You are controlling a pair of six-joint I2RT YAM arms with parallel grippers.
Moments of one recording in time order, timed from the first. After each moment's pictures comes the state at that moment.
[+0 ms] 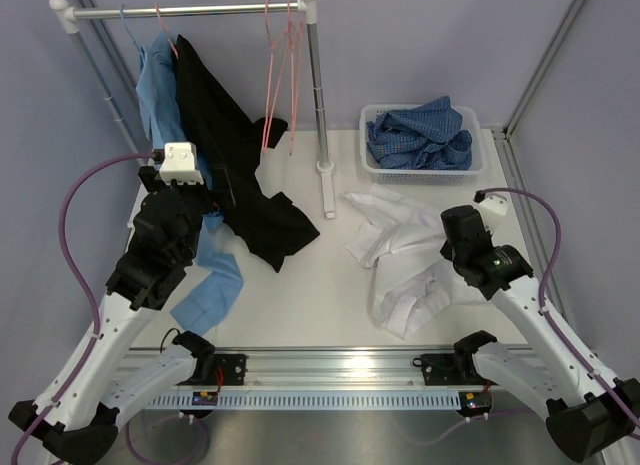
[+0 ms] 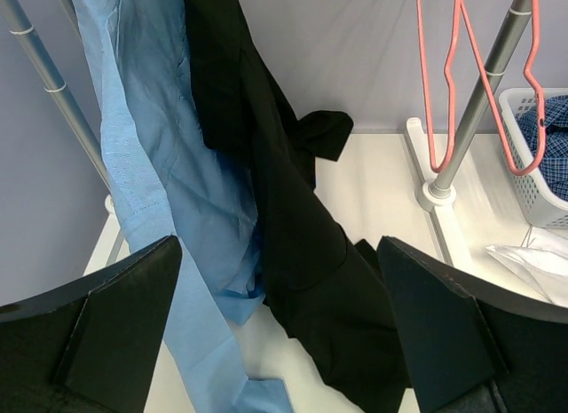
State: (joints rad) left arm -0.50 0.80 1.05 -0.32 -0.53 -0.02; right arm 0.42 0.88 0.86 -0.79 0.59 0.67
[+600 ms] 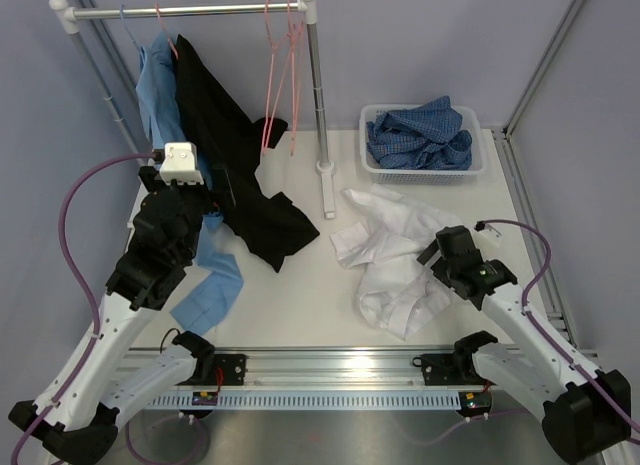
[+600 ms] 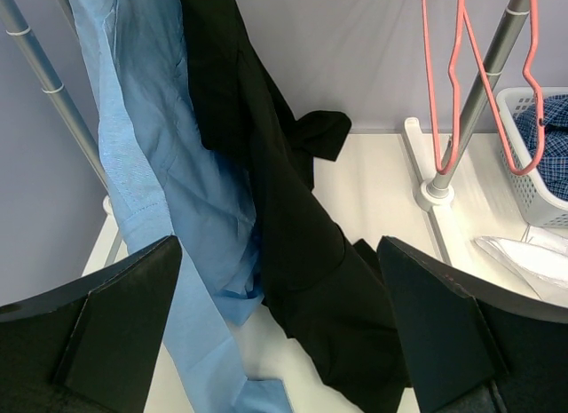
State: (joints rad) left arm -0.50 0.80 1.05 -0.32 -0.53 -0.02; right arm 0.38 0.87 0.60 -0.69 0.39 1.00
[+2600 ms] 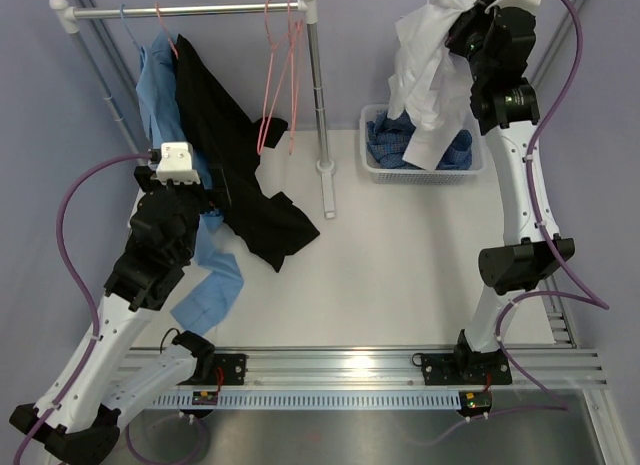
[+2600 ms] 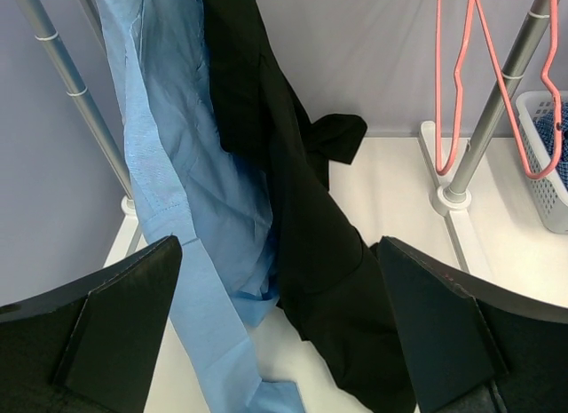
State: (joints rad) left arm -0.48 0.79 1.05 -0.32 -0.54 0.01; right arm 0.14 1.85 2.28 -0.31 0.14 0.39
